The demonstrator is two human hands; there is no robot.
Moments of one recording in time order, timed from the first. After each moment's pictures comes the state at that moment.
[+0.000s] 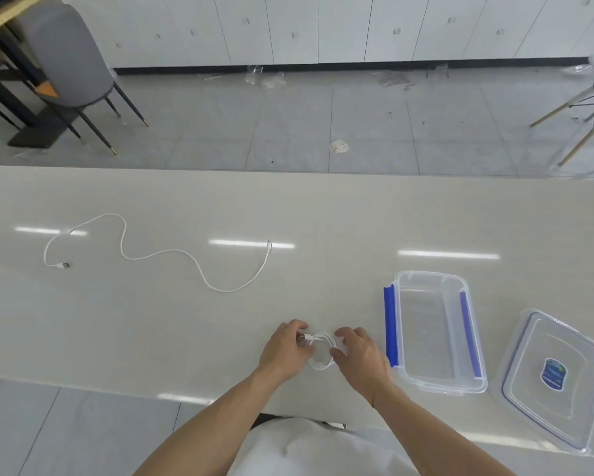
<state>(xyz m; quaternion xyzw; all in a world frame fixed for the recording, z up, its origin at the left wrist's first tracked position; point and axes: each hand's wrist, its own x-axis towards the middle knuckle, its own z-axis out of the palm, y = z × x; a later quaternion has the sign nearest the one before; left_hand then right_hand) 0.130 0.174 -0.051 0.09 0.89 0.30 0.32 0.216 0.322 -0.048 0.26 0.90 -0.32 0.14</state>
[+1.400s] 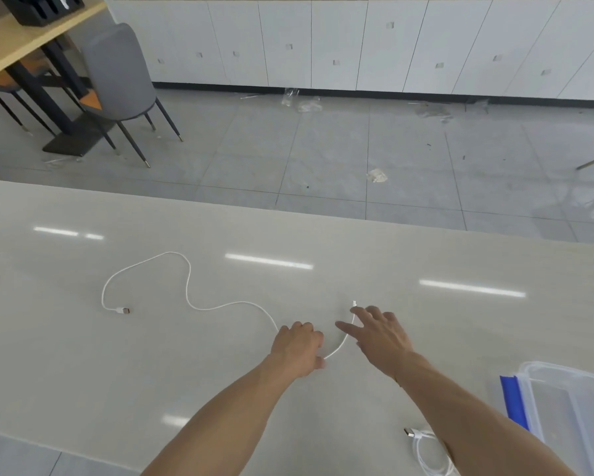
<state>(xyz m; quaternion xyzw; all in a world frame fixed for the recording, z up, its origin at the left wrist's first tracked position) -0.076 0.078 -0.033 0.34 0.90 -0.03 0.27 -0.010 0.267 -0.031 -0.03 0.99 0.00 0.17</state>
